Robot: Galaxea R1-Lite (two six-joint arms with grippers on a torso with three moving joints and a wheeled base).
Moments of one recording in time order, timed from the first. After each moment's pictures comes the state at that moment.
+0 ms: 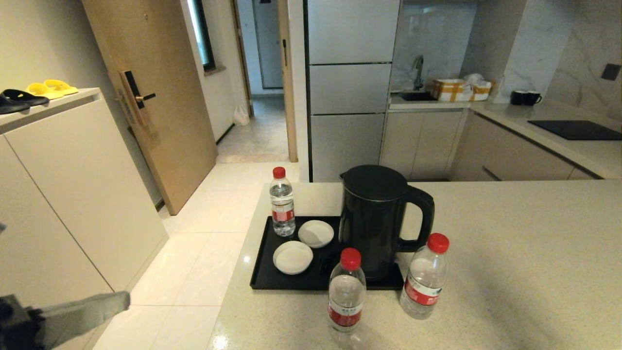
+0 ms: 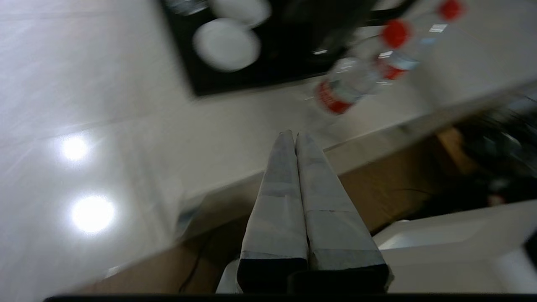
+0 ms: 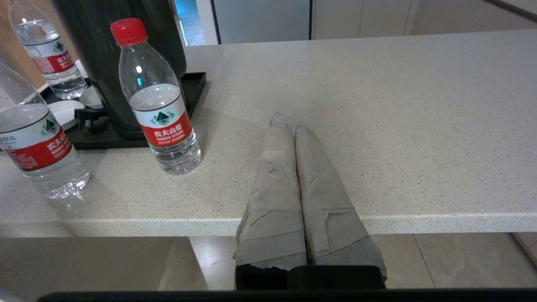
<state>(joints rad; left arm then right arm) -0.13 0.90 -0.60 0.17 -0.47 -0.16 0.00 0.00 0.00 0.00 0.00 0.00</state>
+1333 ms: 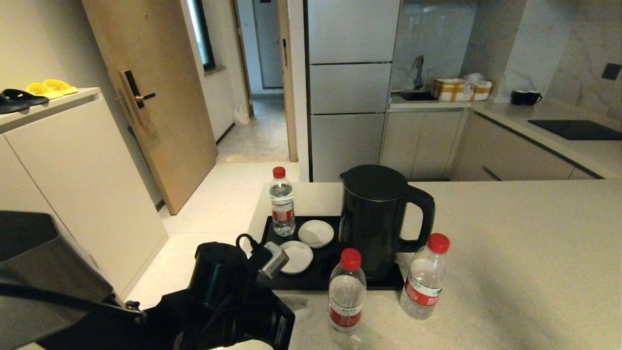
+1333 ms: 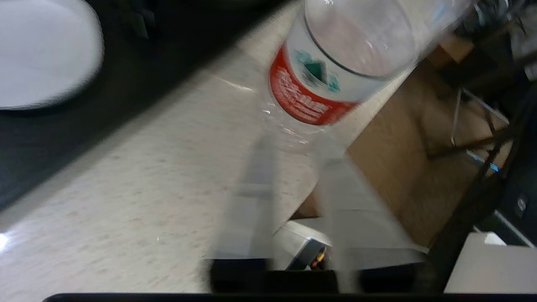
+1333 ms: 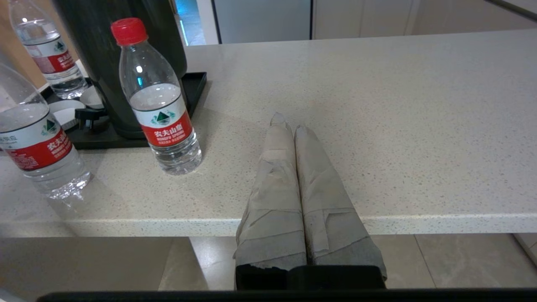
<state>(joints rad) -0.66 1.92 -0.45 -0.92 -0.34 -0.12 0.00 0.00 0.00 0.00 0.00 0.00</state>
